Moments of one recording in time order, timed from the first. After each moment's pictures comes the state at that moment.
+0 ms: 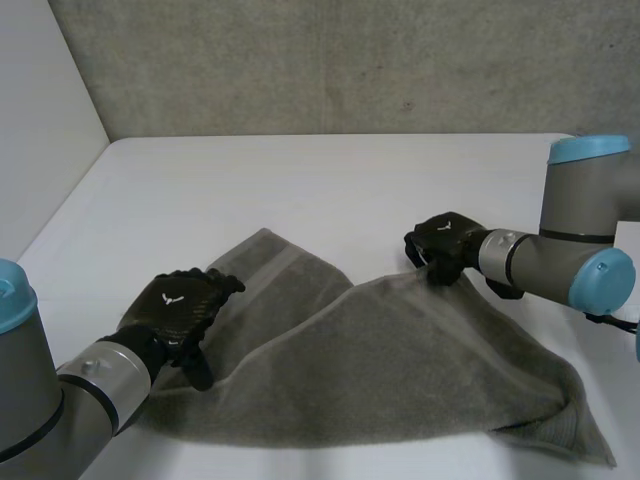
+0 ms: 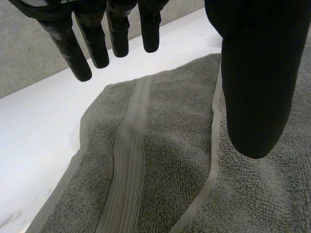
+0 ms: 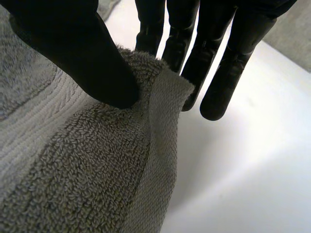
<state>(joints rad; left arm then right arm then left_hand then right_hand) 4.30 -1.66 -1.96 3.20 -1.47 3.33 1.84 -0.66 0.89 0.38 1.10 2.57 0.26 0.26 0.26 0.26 0.08 0.94 1.17 1.17 1.19 0.96</state>
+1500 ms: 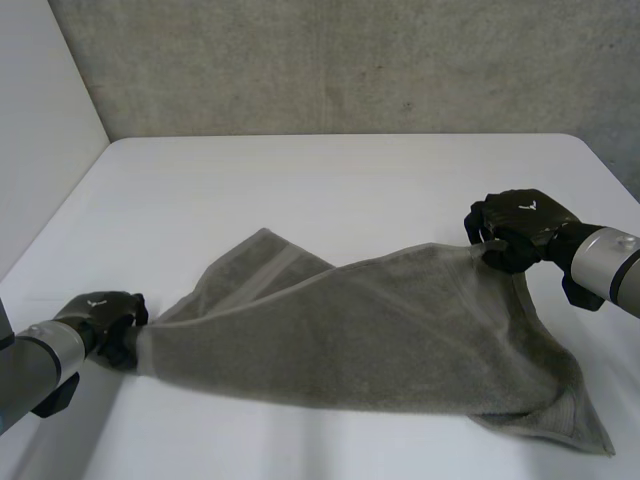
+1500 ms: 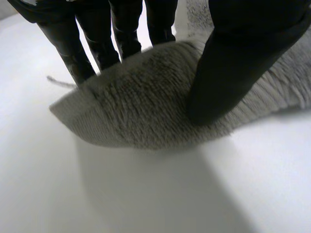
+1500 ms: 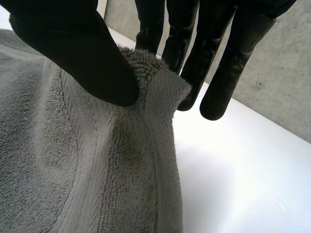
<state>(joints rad) 4.69 -1.89 -1.90 3.15 -1.39 3.47 1.62 -1.17 1.51 0.05 0.94 2.76 0.88 0.87 0.87 0.87 0.70 0.94 1.17 1.17 1.19 0.98</state>
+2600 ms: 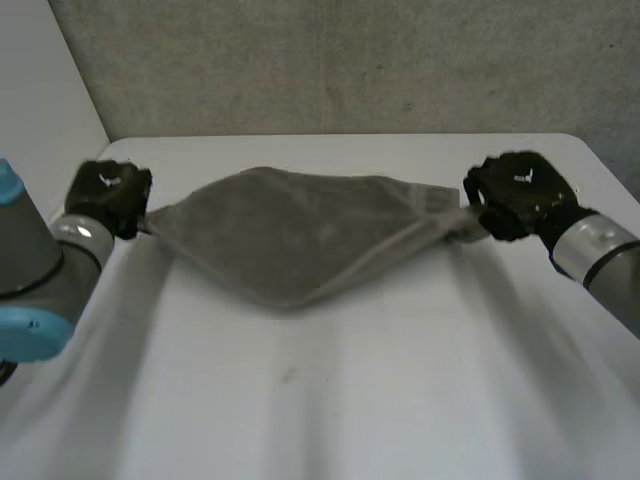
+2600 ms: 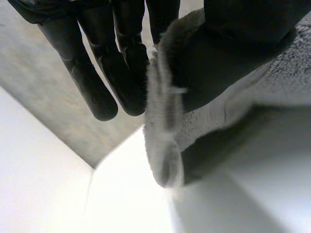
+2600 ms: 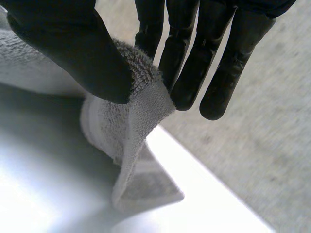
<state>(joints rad) 4.52 -1.98 -1.51 3.41 -1.55 3.56 1.69 -1.21 1.60 -0.35 1.03 2.81 1.19 1.22 1.22 1.22 1.04 0.95 1.18 1.17 1.19 0.99</state>
